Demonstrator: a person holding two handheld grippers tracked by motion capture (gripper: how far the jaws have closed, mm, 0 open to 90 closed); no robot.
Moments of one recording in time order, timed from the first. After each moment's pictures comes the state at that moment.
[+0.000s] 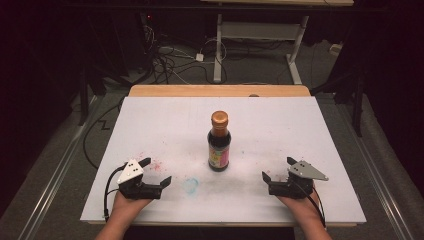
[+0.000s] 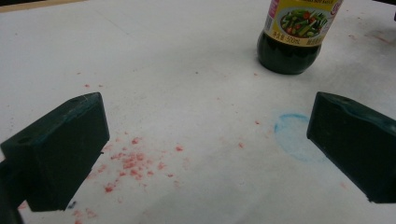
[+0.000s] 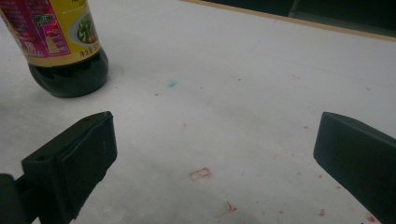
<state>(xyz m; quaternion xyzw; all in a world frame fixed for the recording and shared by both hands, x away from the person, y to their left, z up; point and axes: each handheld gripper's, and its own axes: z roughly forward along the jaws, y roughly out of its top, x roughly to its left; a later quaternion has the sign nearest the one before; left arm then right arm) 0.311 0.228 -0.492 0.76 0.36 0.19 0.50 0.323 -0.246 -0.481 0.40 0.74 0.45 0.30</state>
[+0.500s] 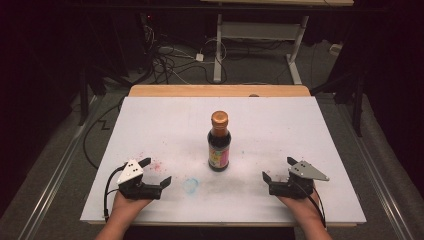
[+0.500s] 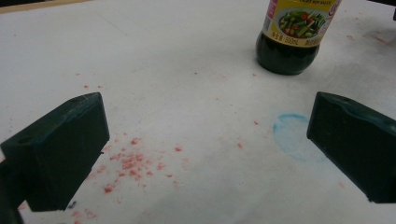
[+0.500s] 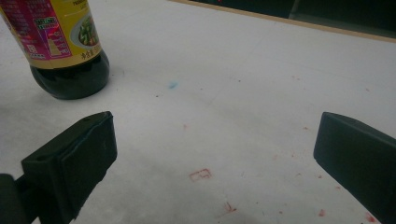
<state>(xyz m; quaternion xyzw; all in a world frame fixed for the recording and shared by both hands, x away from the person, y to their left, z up) 0.311 0.229 -0.492 0.76 0.36 0.19 0.50 0.322 -0.247 -0.481 0.40 0.73 0.46 0.30</state>
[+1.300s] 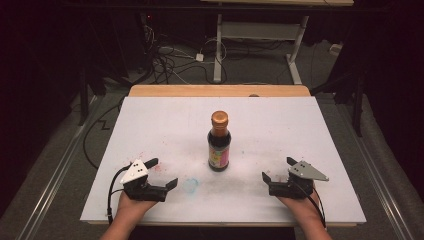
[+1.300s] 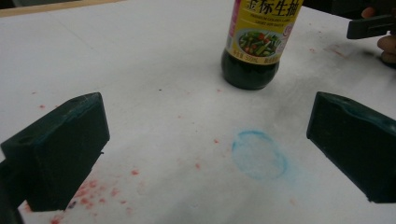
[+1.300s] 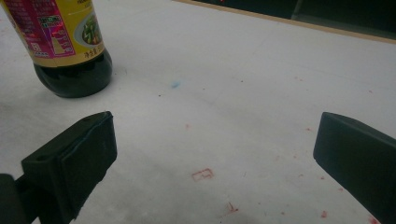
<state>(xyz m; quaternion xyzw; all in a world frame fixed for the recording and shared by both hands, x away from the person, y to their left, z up) 0.306 0.210 -0.479 0.76 0.34 0.16 0.52 0.322 -0.247 -0.481 0.39 0.74 0.46 0.30</state>
